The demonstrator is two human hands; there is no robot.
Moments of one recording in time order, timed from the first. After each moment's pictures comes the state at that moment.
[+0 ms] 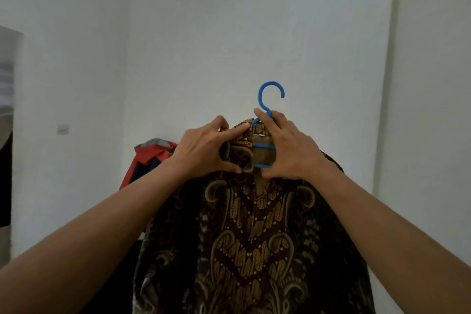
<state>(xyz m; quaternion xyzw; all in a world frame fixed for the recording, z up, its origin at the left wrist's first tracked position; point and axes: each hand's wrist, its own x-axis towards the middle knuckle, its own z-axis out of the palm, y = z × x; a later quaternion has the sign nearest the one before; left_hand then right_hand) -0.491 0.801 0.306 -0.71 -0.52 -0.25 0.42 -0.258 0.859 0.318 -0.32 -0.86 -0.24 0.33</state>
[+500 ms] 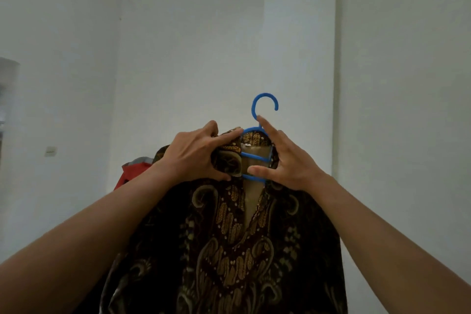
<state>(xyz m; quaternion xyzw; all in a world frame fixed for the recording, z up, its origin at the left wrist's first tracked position) -0.408 0.644 0.340 -0.70 -0.51 -0.20 0.46 -0.157 0.701 0.326 -0.27 -0.86 -0.06 0.42</state>
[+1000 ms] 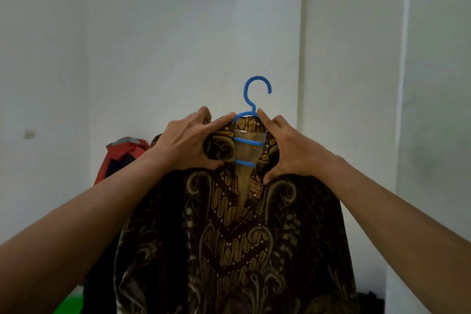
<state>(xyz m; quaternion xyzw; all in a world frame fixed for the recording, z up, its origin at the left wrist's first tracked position) -0.363 0.491 0.322 -0.75 -0.46 -0.23 0.42 -0.082 0.516 0.312 -0.35 -0.88 -0.13 0.29</state>
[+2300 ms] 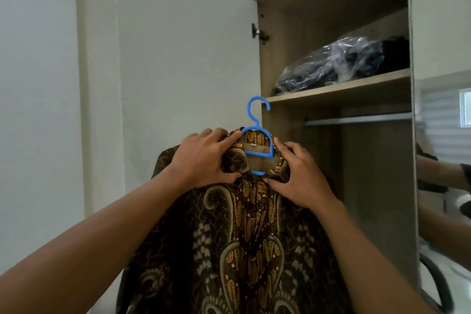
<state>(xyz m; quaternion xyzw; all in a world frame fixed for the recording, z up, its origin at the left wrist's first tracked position) 0.064 0.302 0.319 -0.86 -0.10 -0.38 0.32 0.249 0.127 0.256 -0.72 -0.49 -0.34 0.35</state>
